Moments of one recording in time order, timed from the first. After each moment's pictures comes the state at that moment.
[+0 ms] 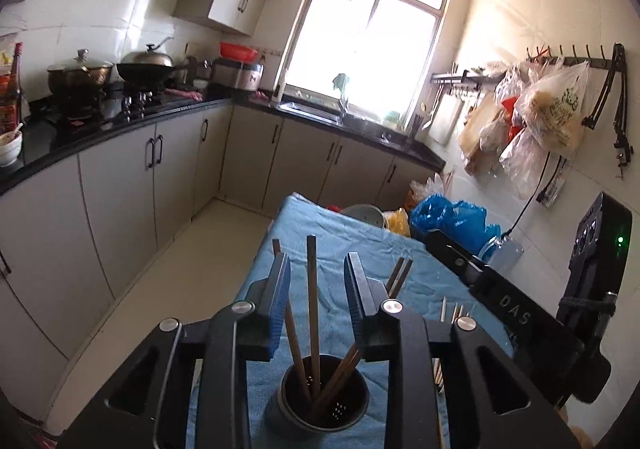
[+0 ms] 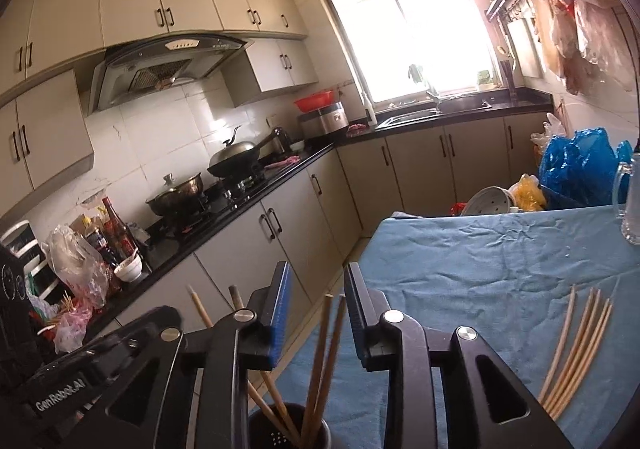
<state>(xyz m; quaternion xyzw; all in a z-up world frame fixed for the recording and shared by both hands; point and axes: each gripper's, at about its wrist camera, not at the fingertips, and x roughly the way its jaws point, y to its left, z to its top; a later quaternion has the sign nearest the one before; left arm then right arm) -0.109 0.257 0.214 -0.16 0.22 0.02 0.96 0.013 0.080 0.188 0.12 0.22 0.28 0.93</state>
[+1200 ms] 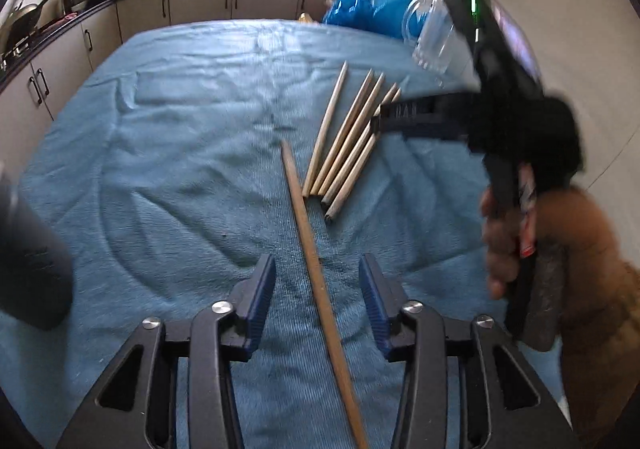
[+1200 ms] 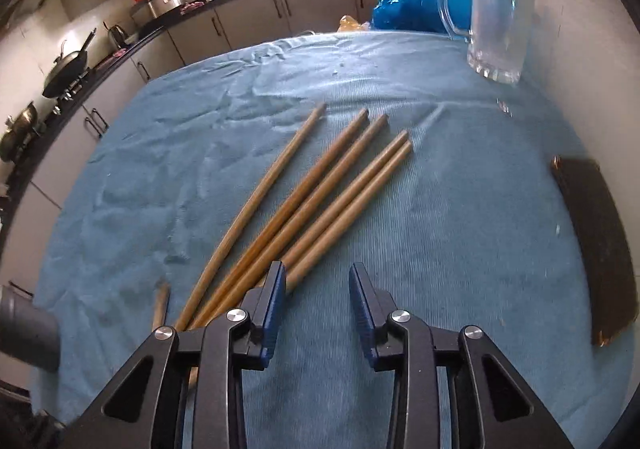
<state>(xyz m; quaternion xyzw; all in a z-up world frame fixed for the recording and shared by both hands) -0.059 0.011 0.031 -0.03 0.47 -0.12 0.87 0.097 -0.116 0.017 0.05 0.48 0.06 0.87</state>
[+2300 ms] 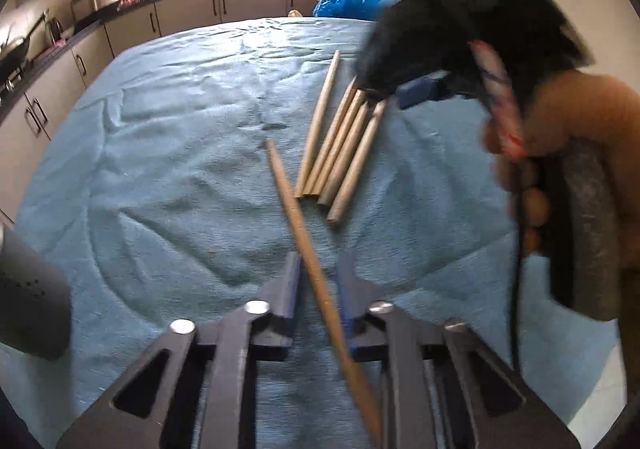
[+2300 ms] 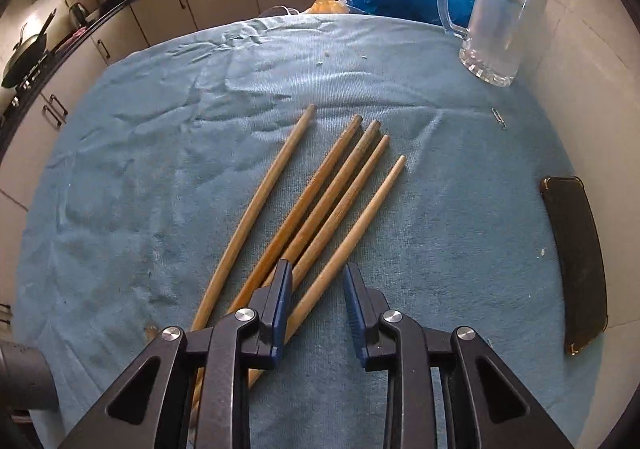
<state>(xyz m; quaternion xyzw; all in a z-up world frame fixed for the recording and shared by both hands) -0.053 -0.002 0.026 0.03 0.46 -0.11 0.88 0.122 -0.103 0.024 0.01 0.54 0.00 0.84</state>
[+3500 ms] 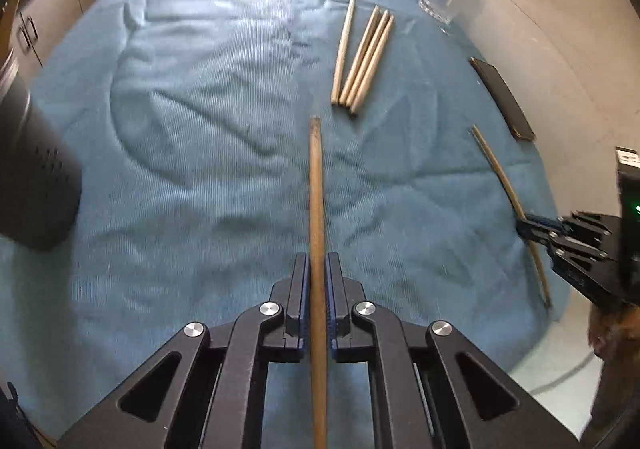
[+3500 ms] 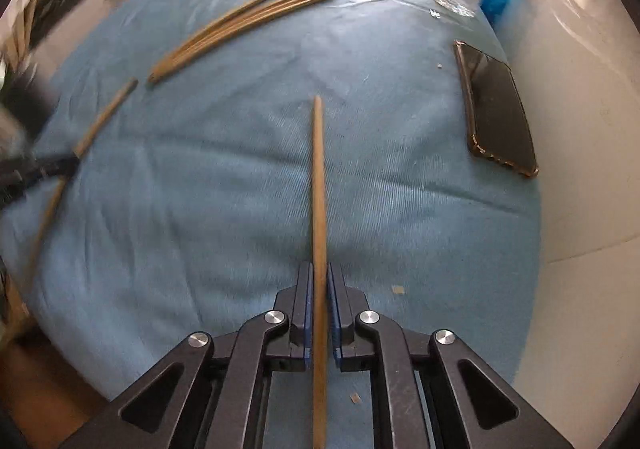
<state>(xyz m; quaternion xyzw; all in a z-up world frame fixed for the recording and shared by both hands) -0.098 0.050 0.037 -0.06 0.57 -0.15 0.80 -0.069 -0.199 0.016 -0.12 0.59 0.10 0.79</state>
